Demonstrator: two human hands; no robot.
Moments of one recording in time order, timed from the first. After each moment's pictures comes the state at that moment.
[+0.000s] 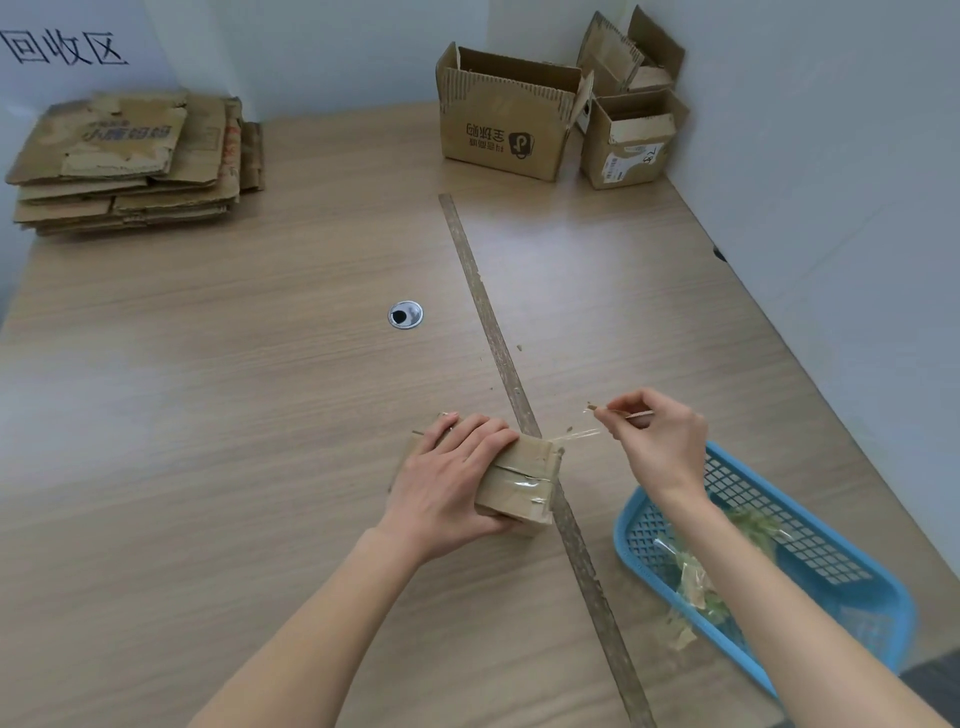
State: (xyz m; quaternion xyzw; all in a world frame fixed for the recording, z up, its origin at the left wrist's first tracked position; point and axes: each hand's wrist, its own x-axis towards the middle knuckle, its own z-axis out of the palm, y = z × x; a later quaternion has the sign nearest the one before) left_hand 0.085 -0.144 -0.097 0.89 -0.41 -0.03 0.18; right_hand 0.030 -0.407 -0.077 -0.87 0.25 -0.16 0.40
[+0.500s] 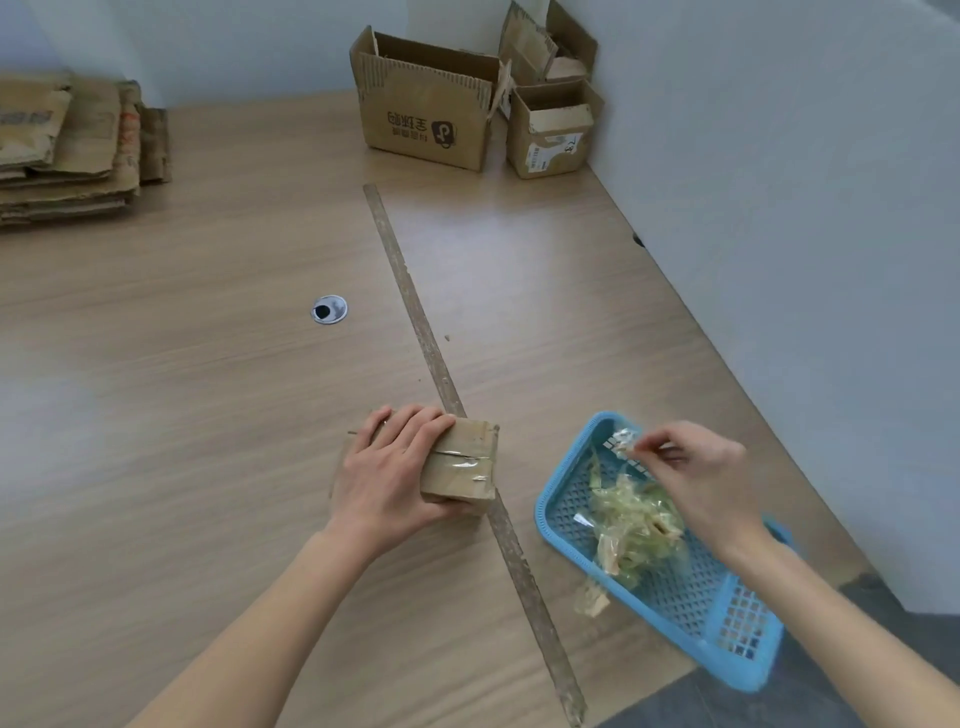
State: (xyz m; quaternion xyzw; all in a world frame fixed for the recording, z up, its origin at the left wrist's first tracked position) left_hand 0.071 -0.175 -0.104 0.91 -0.37 0.02 0.19; right_hand -0.078 -0.487 -0.047 -0.93 0.18 -0.14 0.29
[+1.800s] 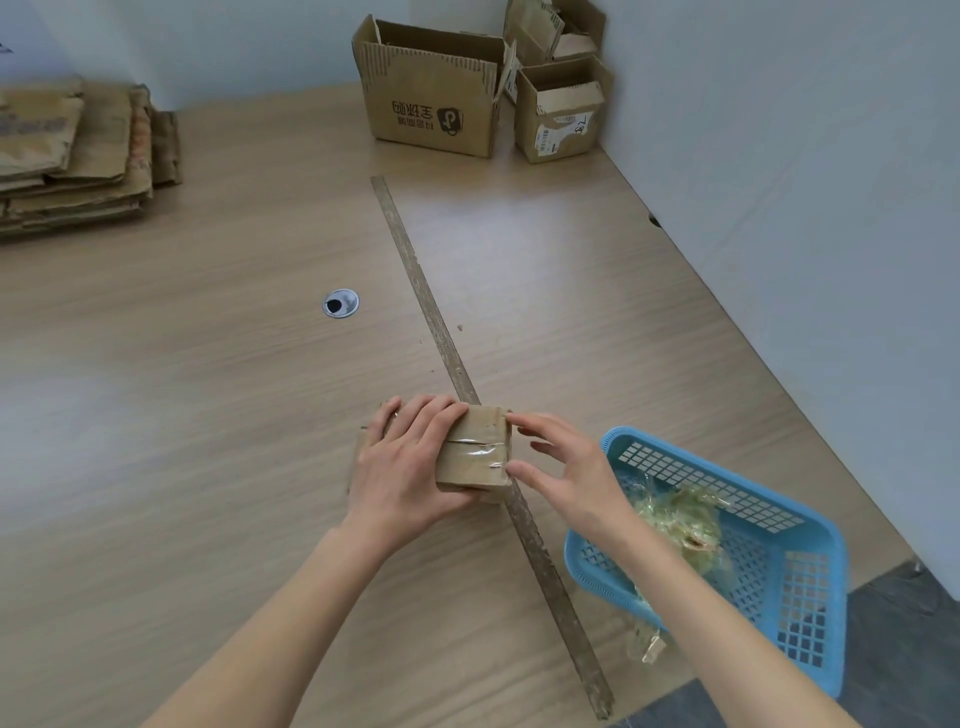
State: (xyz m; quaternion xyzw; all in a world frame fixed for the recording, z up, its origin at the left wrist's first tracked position) left_hand 0.069 -0.175 -0.104 0.92 -0.35 0.01 0.19; right_hand -0.027 -0.385 -0.095 -0.84 0.08 -0.03 0.53
